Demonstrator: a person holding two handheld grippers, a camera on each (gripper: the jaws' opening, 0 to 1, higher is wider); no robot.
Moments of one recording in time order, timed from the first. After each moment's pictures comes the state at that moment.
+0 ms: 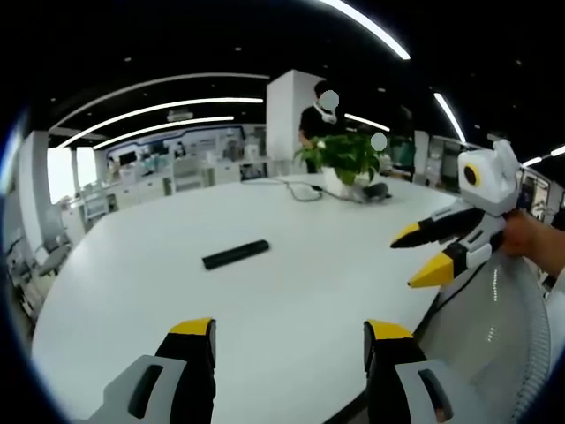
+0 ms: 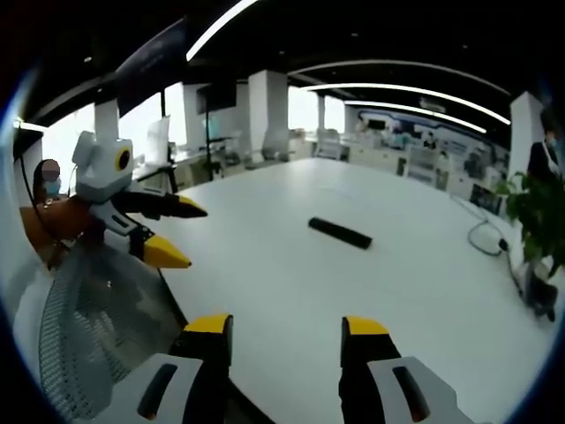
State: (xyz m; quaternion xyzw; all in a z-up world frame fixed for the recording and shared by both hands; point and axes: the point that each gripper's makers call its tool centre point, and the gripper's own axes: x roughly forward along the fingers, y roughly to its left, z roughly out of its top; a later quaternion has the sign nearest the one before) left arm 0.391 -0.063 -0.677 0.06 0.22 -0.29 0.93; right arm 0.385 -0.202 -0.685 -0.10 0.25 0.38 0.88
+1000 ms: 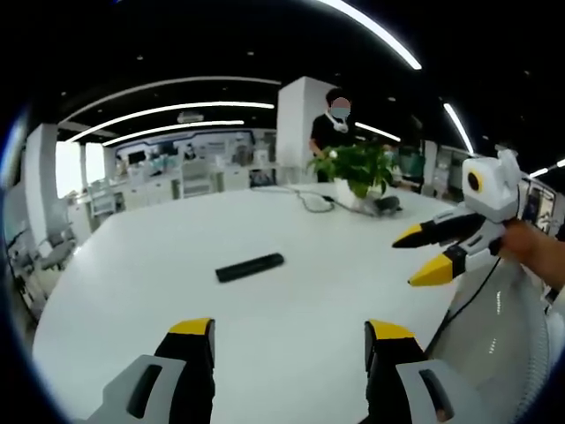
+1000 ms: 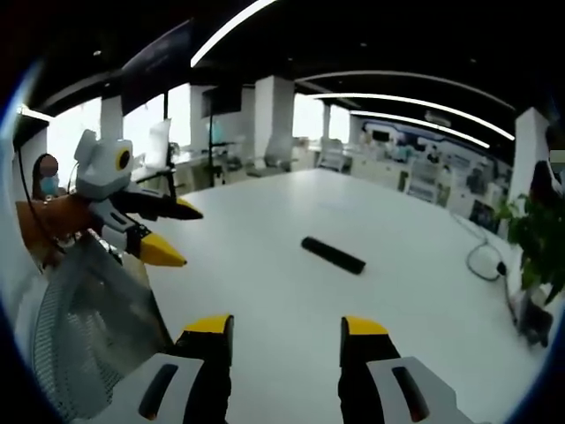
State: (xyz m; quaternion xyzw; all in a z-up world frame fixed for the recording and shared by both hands) left arm 0.420 -0.050 -0.659 0.05 0.21 -0.28 0.94; right arm 0.421 -0.196 -0.662 -0.12 0.23 0.39 0.89
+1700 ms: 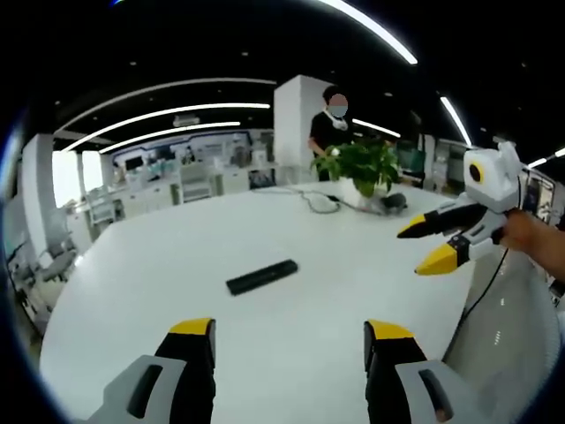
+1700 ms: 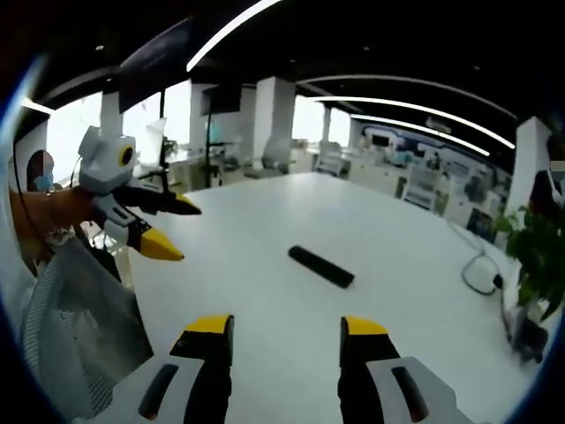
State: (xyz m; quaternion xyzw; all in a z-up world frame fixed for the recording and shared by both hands) left arm 0.453 -0.039 -0.658 0.07 0.21 -0.28 0.94; right arm 0.454 -0.197 -0.658 -0.13 0.22 0.38 0.89
